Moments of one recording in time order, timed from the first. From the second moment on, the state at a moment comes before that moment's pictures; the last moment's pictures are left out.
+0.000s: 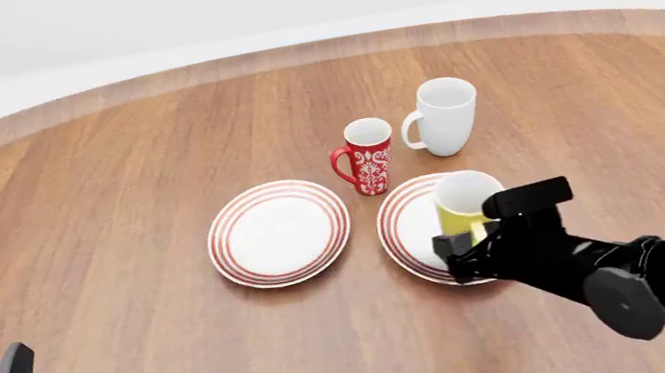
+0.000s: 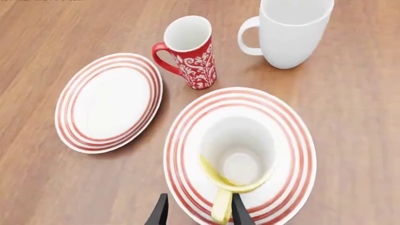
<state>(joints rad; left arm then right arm) 0.00 0.00 0.00 0.00 0.00 0.42 1.55 -0.45 -0.46 0.23</state>
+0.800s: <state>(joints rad) 0.00 0.00 0.00 0.00 0.00 0.50 1.11 -0.38 -0.17 0.29</state>
